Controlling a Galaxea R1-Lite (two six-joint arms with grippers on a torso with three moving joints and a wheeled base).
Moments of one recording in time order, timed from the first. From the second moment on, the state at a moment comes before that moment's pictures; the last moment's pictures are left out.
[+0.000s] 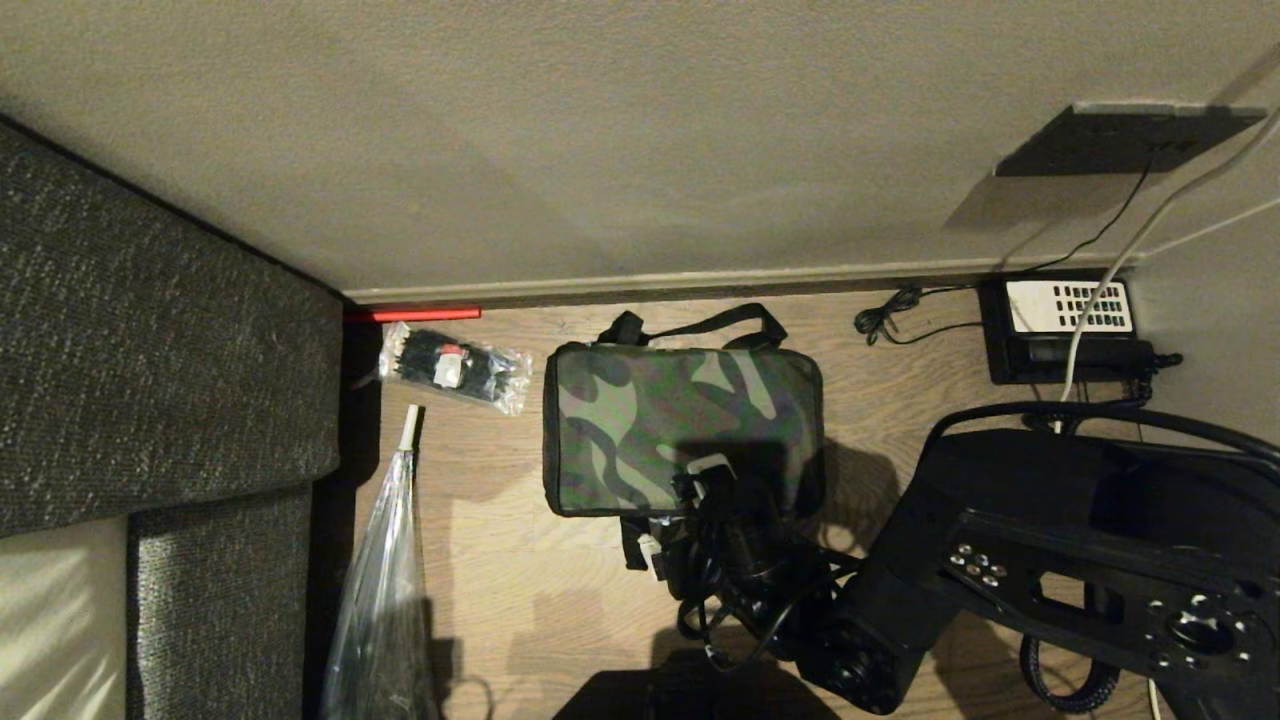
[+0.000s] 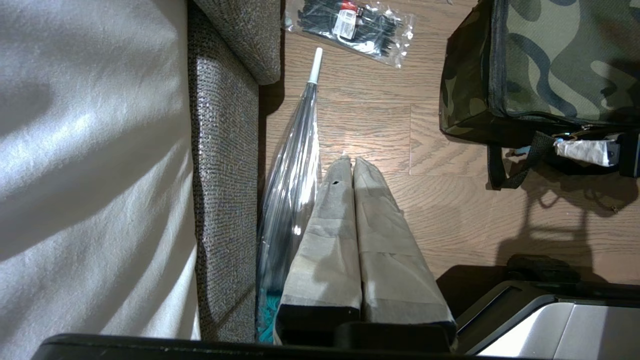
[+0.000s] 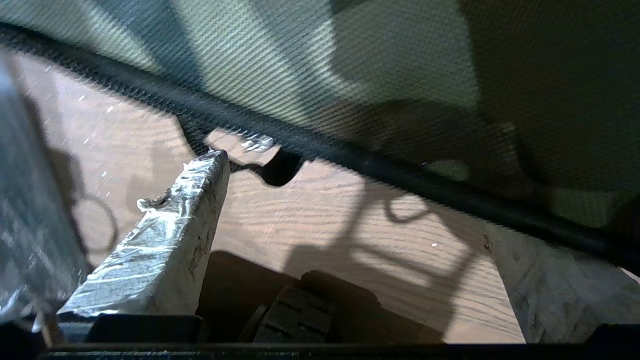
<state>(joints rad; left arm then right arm) 0.01 0.00 0.00 0.00 0.01 -0.01 0.78 2.38 -0.98 -0.94 -0.37 0.16</state>
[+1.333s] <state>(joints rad) 0.01 0.00 0.00 0.00 0.01 -0.01 0.83 2.44 -1.14 -0.80 -0.42 0.44</state>
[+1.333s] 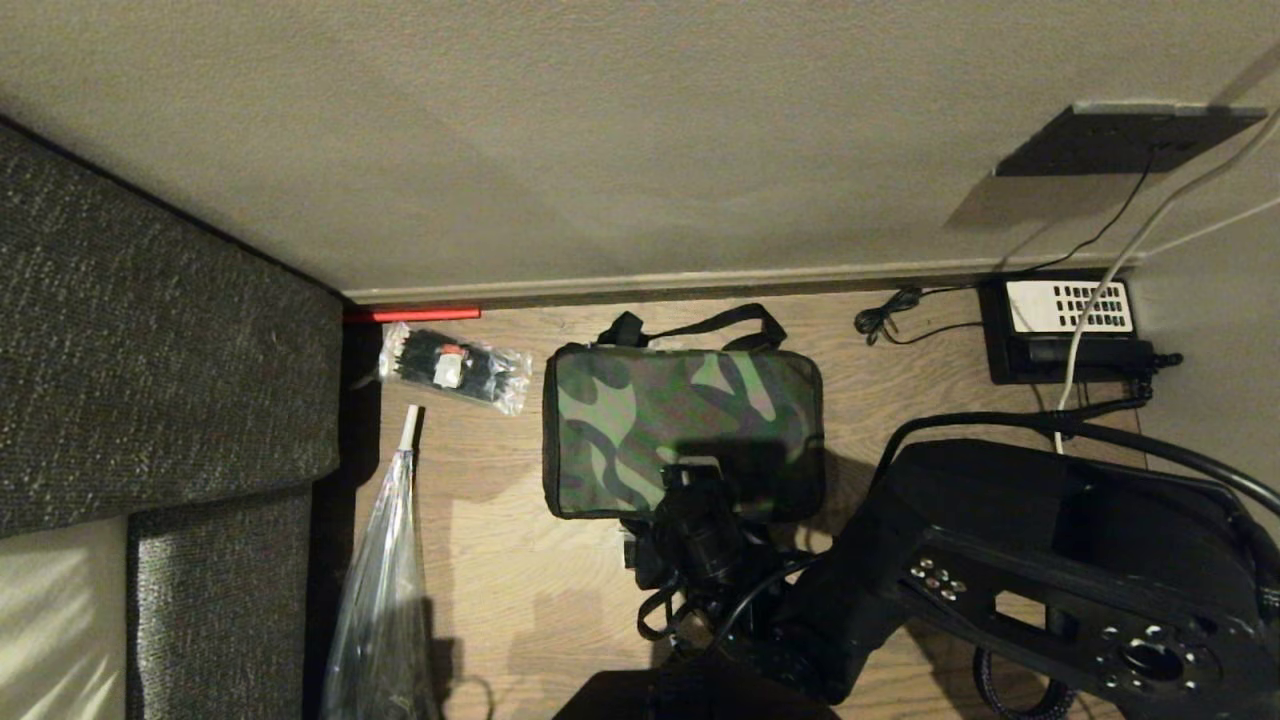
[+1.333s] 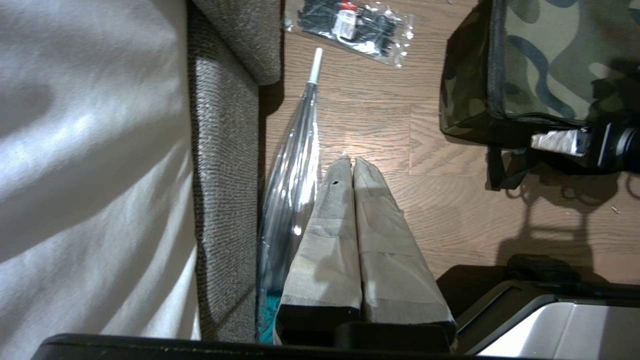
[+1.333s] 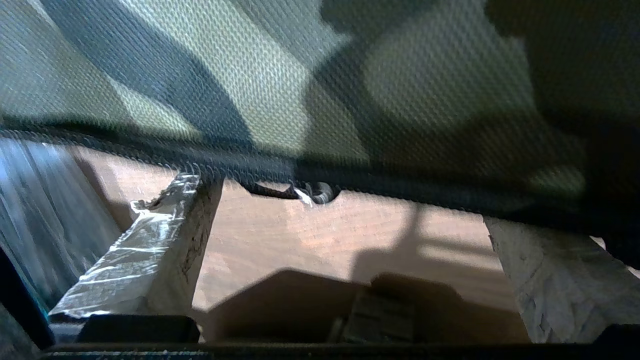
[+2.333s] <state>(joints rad) 0.01 0.00 0.00 0.00 0.01 -0.01 0.80 2.44 -1.18 -0.80 -0.48 0.44</state>
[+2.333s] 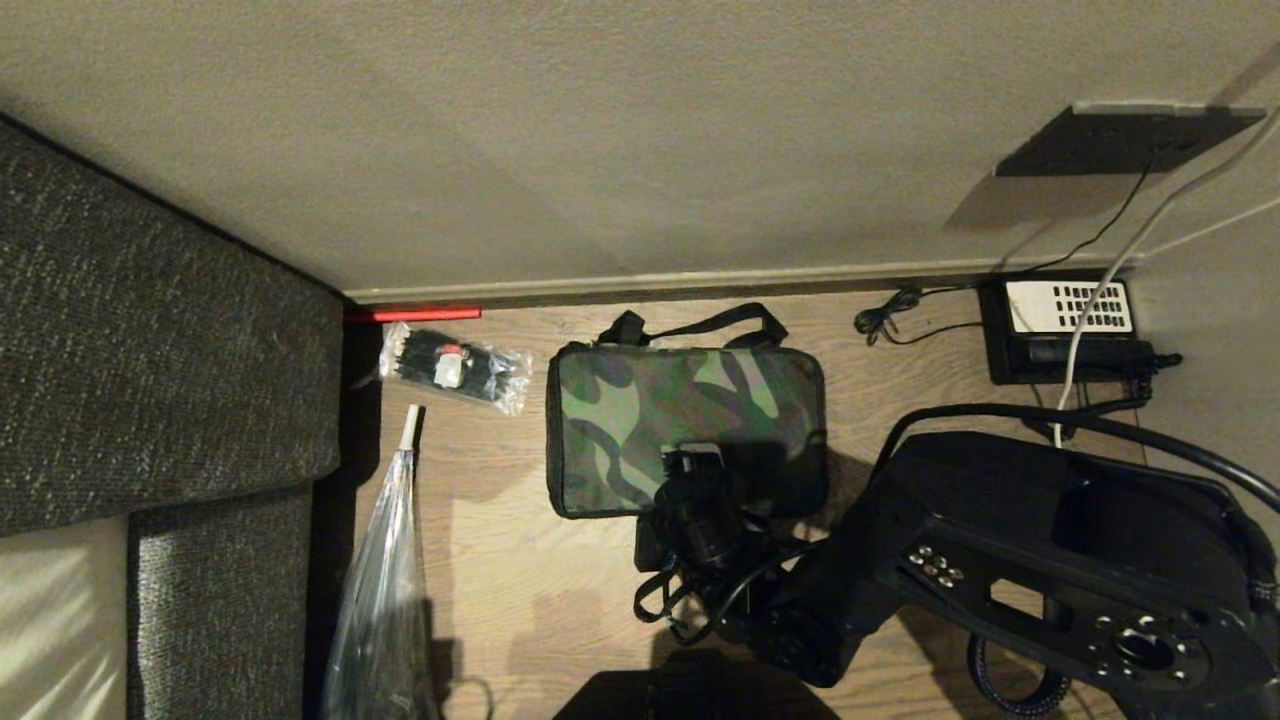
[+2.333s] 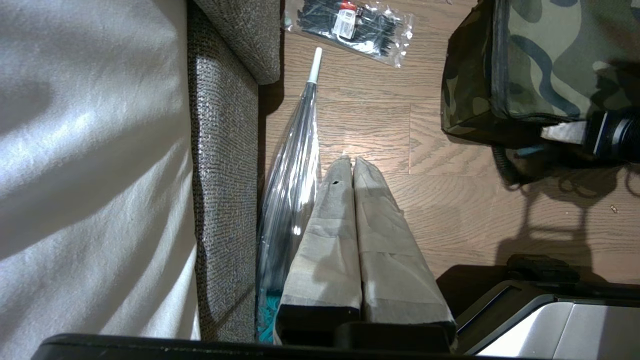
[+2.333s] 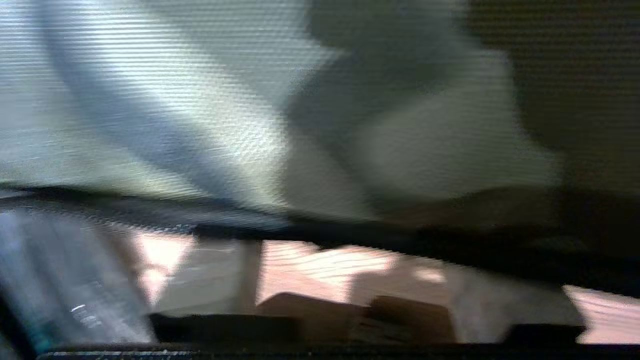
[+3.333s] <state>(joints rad) 0.01 0.00 0.00 0.00 0.01 -0.01 0.81 2.38 -1.04 -0.79 -0.47 0.39</state>
